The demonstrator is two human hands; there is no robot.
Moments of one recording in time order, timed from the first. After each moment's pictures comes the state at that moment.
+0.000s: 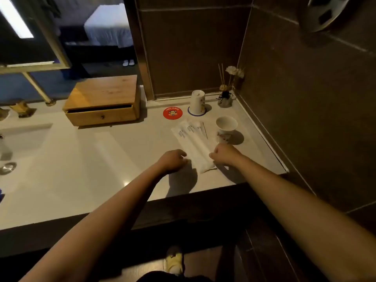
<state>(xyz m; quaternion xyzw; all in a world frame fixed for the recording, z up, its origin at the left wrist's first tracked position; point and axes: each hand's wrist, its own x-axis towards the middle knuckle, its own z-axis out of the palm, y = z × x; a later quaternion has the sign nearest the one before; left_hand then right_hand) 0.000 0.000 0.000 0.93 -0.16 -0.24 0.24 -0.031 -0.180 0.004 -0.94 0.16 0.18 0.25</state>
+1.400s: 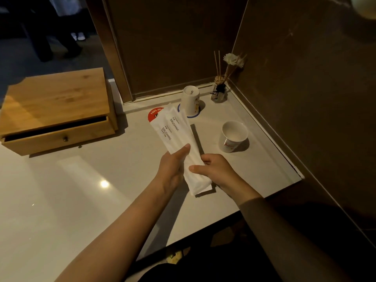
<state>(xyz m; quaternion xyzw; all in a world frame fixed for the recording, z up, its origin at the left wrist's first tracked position) 0.073 -0.013 -0.011 0.50 0.12 -0.33 0.79 0.011 -0.125 -0.007 -0.78 0.30 0.12 0.54</state>
